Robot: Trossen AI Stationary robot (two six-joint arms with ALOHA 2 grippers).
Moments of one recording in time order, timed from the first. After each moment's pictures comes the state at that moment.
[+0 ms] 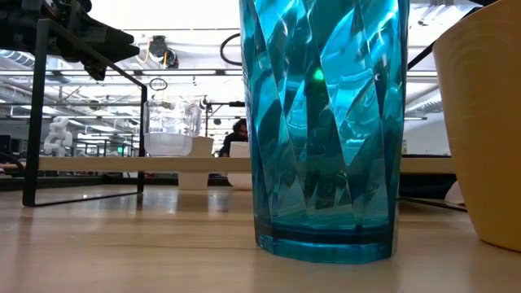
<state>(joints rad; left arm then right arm) -0.09 0.27 0.20 0.05 -0.21 -0.09 -0.24 1.92 1.39 -0.54 0.10 -0.01</state>
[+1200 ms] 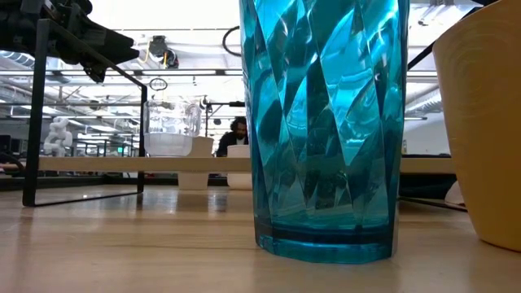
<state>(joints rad) -0.09 0.27 0.20 0.02 -0.21 -0.09 -0.26 1.91 1.39 -0.44 0.11 0.01</state>
